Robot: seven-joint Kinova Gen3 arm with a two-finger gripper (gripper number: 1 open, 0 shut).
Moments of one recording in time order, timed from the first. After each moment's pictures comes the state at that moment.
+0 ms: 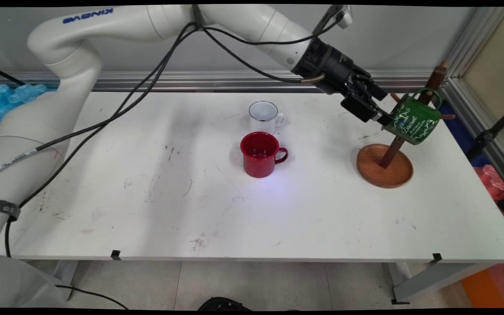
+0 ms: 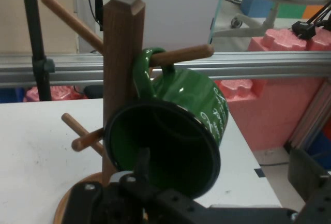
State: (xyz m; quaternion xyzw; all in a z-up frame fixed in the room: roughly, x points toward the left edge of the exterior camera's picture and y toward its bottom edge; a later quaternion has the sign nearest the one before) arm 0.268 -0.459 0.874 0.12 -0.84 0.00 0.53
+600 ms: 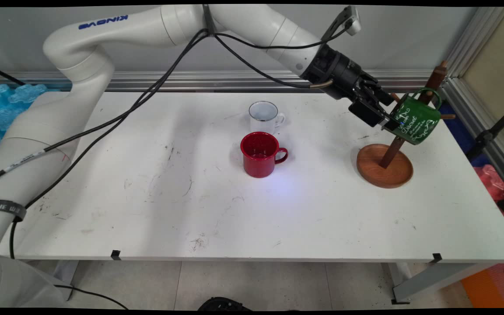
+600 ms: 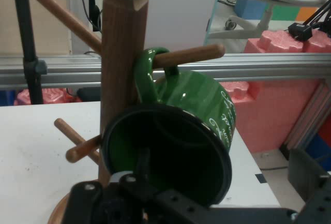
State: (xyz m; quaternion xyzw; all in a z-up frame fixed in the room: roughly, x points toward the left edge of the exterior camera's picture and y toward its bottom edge) arm 0.253 -0.469 0.861 0.11 -0.84 -0.01 0.54
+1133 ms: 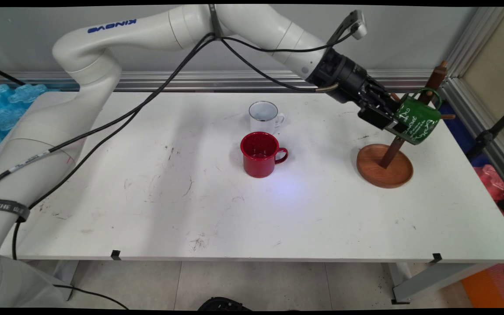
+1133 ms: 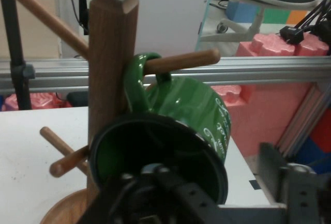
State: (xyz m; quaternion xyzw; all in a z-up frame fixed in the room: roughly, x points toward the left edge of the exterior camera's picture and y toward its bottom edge) arm 0.243 -0.472 0.855 0.11 -0.83 -0.02 0.54
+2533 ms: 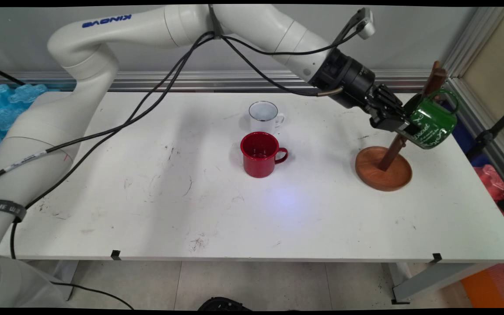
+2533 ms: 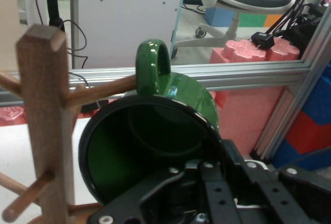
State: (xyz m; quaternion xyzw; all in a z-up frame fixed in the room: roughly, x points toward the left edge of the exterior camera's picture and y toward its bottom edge) arm 0.232 -0.441 0.874 0.09 -0.83 -0.03 0.55
